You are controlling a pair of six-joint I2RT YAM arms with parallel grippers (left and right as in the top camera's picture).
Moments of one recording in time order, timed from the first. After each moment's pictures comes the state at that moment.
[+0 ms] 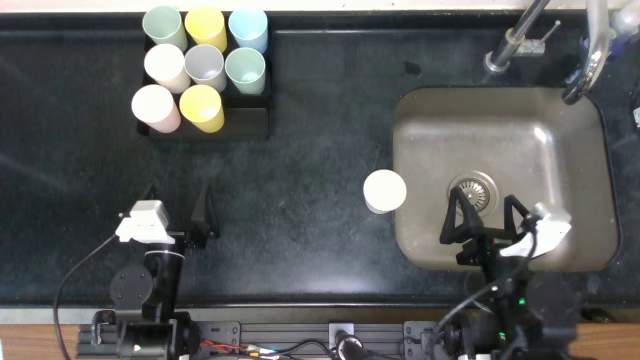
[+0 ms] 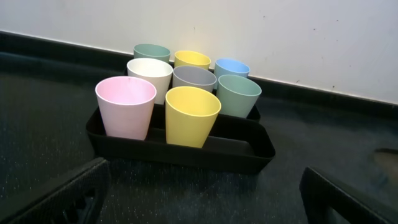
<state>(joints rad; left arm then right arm) 0.02 0.01 0.01 -0.07 0.09 -0.20 0.03 0.23 0.62 -0.64 -0.11 0.43</state>
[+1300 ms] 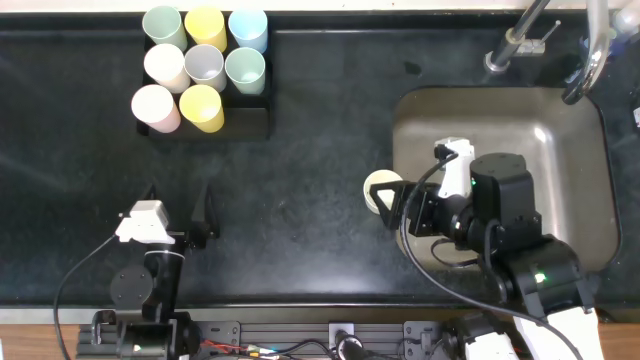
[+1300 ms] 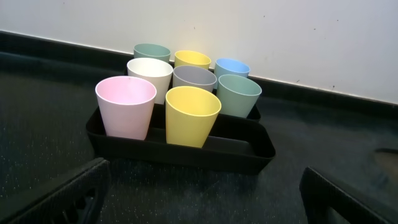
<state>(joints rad) 0.02 0.01 0.01 -0.07 0.09 -0.20 0.28 0.88 0.98 -0.93 -0.40 0.46</state>
